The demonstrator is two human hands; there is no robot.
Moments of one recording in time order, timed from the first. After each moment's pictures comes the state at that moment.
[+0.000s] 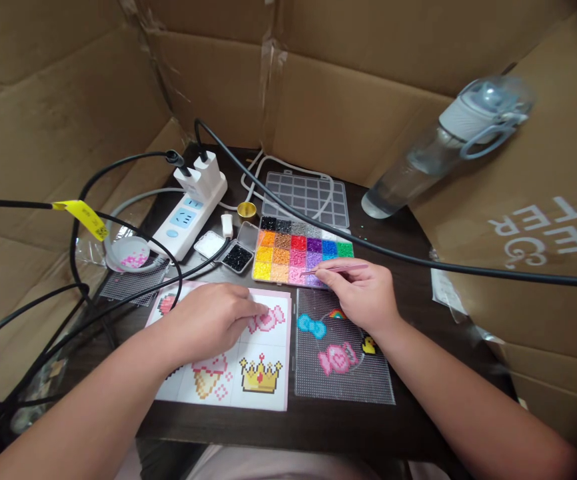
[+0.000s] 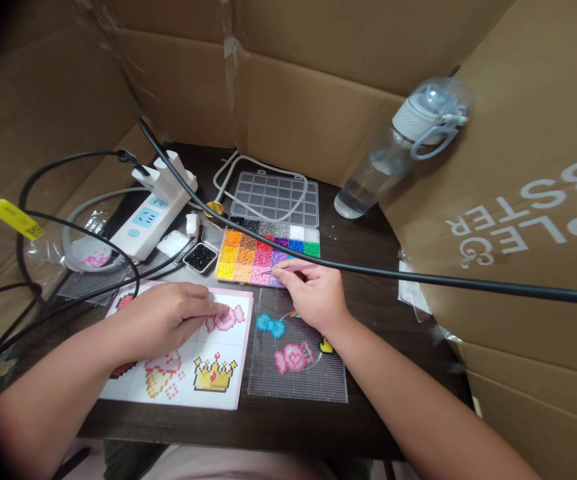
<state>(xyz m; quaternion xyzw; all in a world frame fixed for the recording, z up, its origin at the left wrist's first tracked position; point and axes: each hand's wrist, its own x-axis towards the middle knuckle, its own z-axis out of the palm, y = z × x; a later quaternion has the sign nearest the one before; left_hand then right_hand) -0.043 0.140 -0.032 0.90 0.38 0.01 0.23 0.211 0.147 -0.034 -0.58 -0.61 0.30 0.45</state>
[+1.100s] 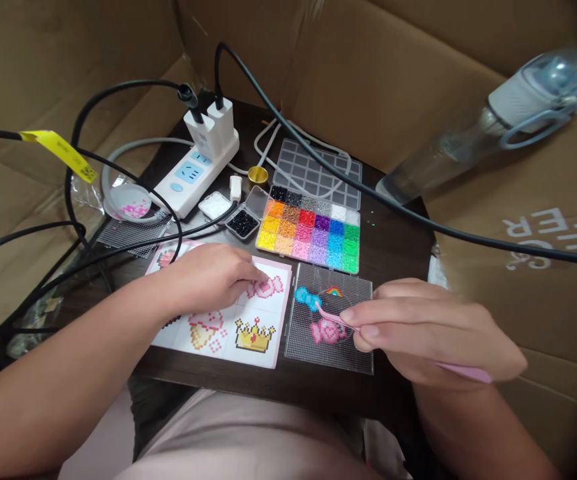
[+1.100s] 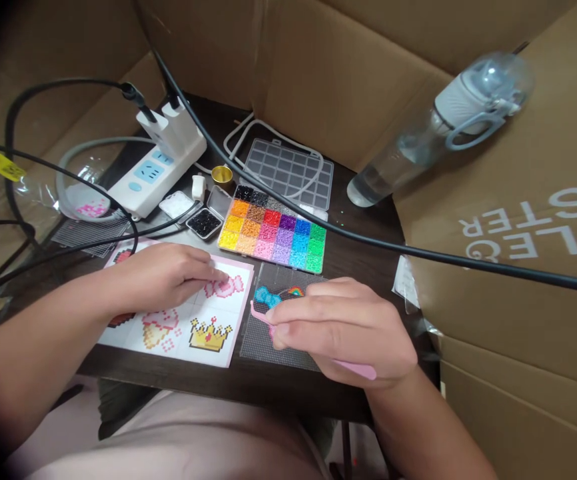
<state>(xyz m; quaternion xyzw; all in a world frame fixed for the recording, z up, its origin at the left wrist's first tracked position) -0.044 0.141 -0.034 0.89 0.38 0.02 0.24 0.237 0.102 0.021 -0.20 -0.87 0.17 0.41</state>
